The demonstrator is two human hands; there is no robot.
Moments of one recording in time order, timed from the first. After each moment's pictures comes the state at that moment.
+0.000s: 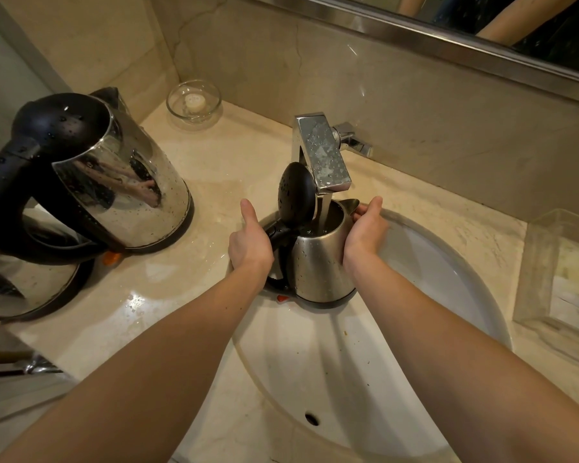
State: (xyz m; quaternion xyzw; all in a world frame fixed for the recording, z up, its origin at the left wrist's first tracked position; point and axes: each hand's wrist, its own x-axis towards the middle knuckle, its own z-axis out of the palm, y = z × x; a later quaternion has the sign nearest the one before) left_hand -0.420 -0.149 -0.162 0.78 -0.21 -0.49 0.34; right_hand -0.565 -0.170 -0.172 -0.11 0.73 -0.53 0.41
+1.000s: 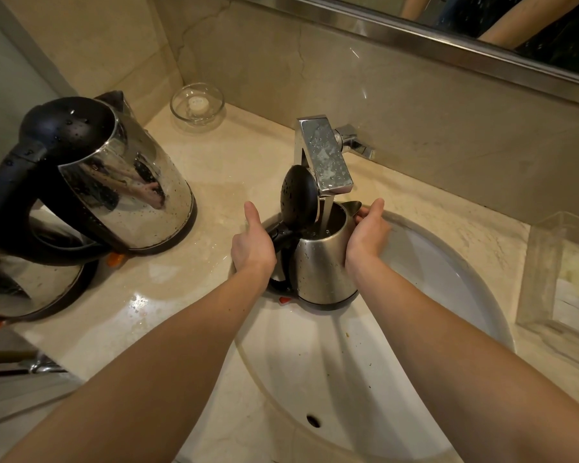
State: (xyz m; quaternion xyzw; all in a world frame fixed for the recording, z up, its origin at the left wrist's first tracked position) left_hand -0.422 -0.147 -0.158 0.77 -0.21 -0.50 0.34; right_hand -0.565 -0.166 -0.164 -0.12 0.74 -0.52 0.41
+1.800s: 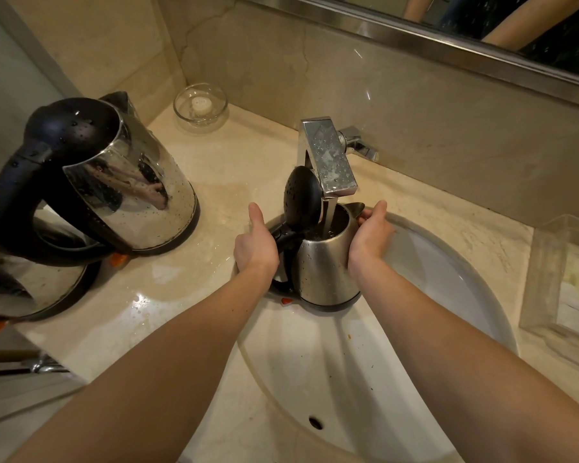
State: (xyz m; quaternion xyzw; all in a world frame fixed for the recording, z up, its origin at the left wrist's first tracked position) left_hand -0.422 -0.148 -0.156 0.77 -0.22 -0.49 0.33; right_hand -0.563 -0.166 -0.160 -0.11 0.74 -0.53 0.40
